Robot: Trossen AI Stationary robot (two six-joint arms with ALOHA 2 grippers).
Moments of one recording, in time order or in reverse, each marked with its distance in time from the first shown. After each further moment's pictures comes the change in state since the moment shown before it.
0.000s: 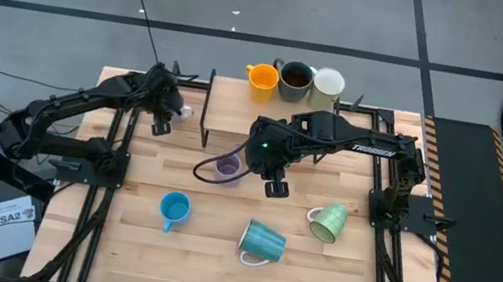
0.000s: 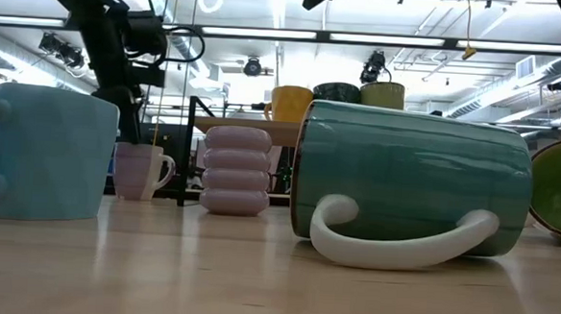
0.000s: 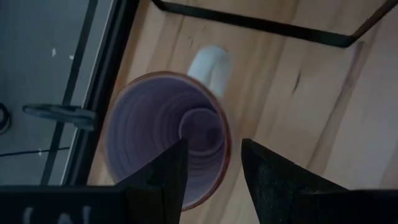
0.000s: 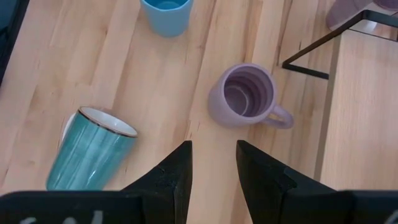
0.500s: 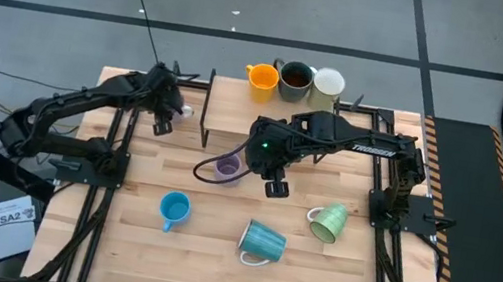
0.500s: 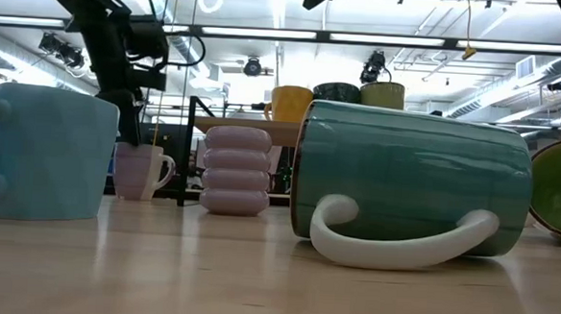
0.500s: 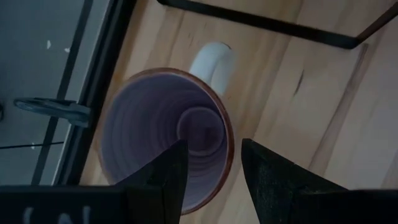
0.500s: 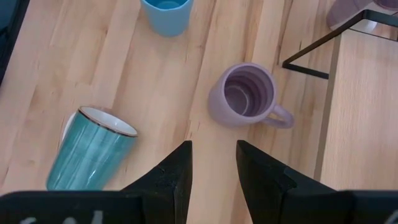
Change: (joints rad) left arm 0.009 0.030 0.000 0.011 0.004 -0.023; right arm 0.000 0.000 0.000 -0.001 0.000 0.000
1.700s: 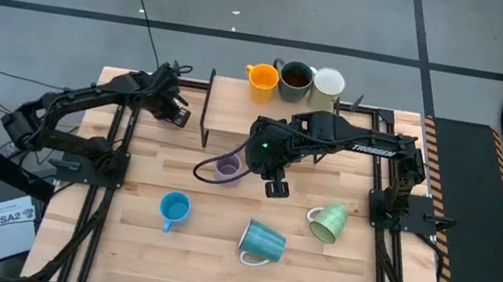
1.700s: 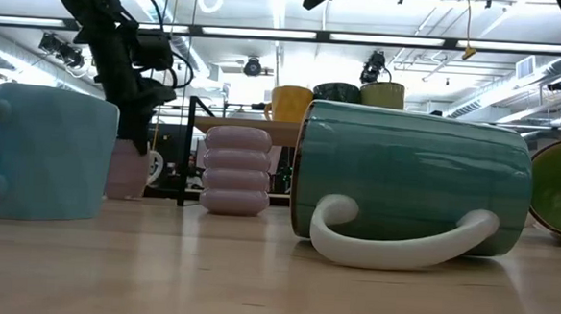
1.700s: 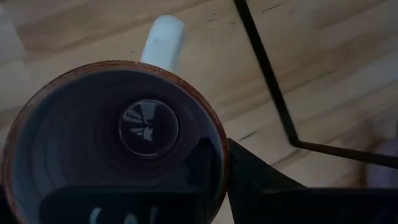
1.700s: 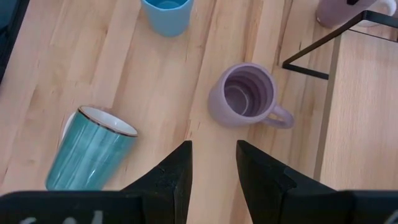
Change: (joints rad) left arm 0.001 0.085 0.003 0.014 0.161 -0.933; right arm 0.000 0.000 0.000 0.000 0.000 -0.005
